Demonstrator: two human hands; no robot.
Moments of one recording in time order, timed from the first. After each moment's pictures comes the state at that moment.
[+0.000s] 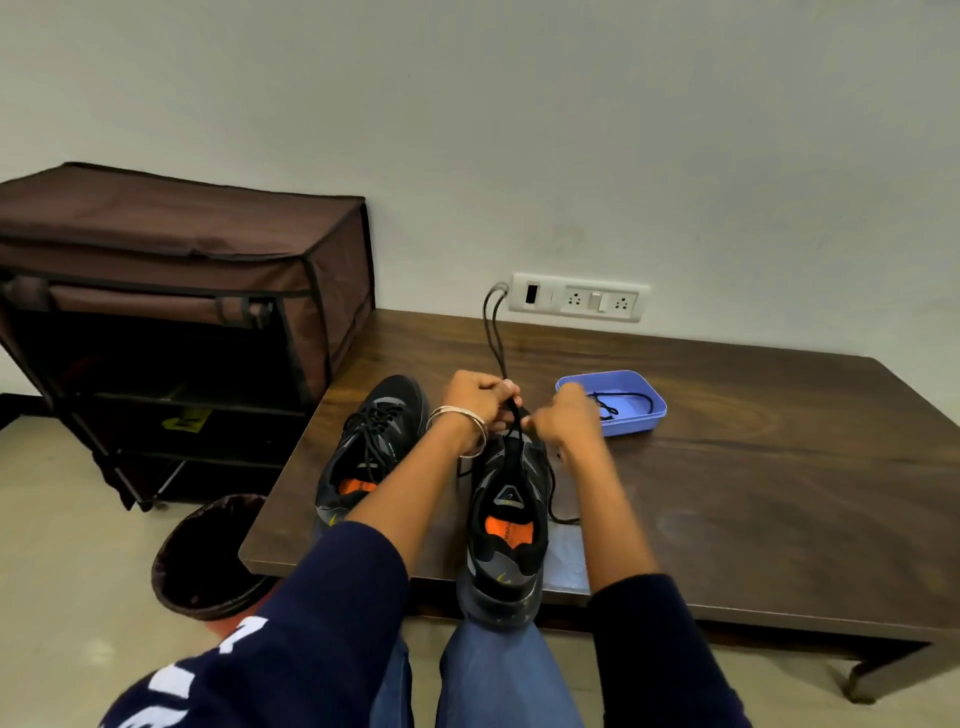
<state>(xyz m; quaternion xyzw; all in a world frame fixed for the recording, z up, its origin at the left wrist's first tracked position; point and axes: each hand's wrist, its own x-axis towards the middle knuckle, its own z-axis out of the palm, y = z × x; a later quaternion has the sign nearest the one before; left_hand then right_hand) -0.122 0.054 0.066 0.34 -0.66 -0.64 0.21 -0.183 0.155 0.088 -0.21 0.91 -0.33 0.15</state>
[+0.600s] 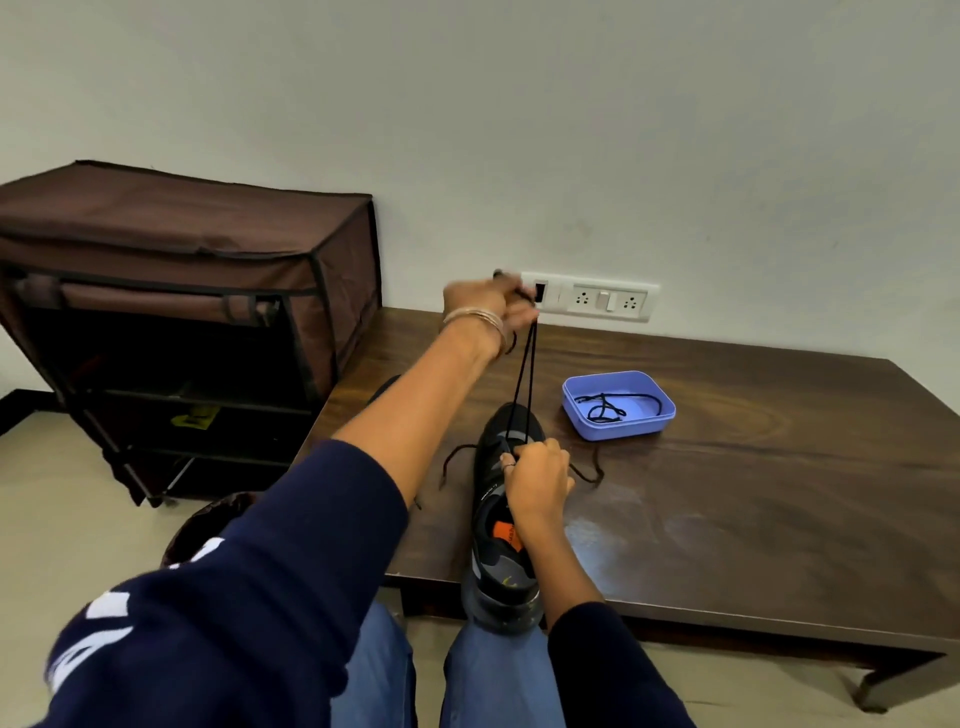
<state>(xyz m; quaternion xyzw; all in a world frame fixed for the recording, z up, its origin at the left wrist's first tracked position) -0.144 0.040 0.173 0.30 -0.43 -0.78 0.34 -0.144 0.145 0.005 -0.24 0.94 -0.24 0.04</state>
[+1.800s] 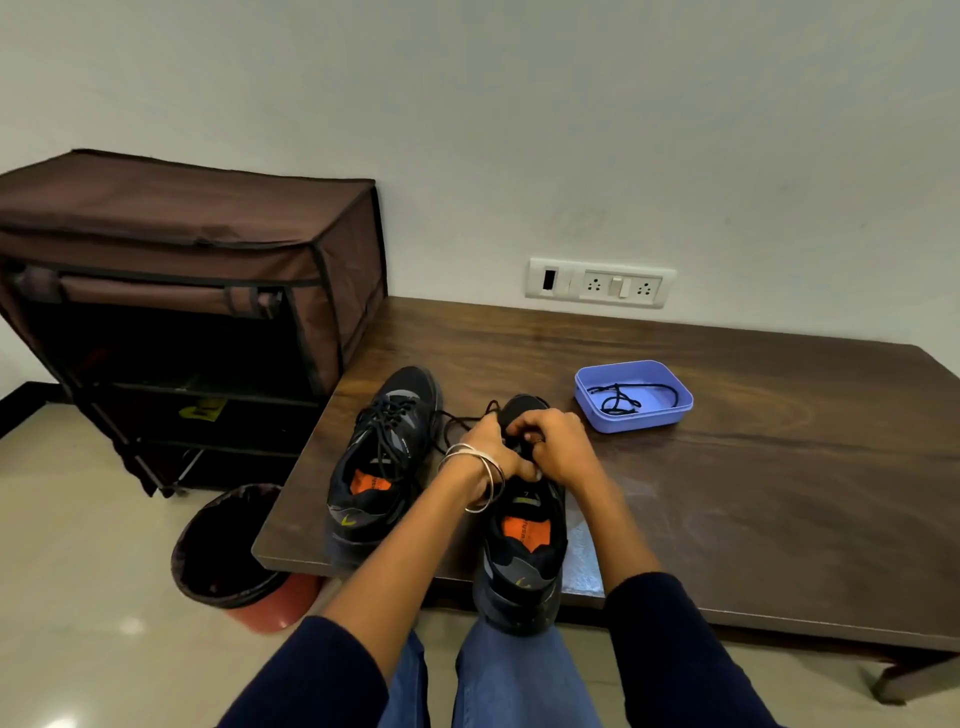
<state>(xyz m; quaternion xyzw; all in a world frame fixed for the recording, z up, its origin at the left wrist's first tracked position) -0.102 0.059 0.025 0.39 -0.75 -0.53 0.01 -0.195 0.143 0.023 -0.45 0.84 -0.28 0.11</state>
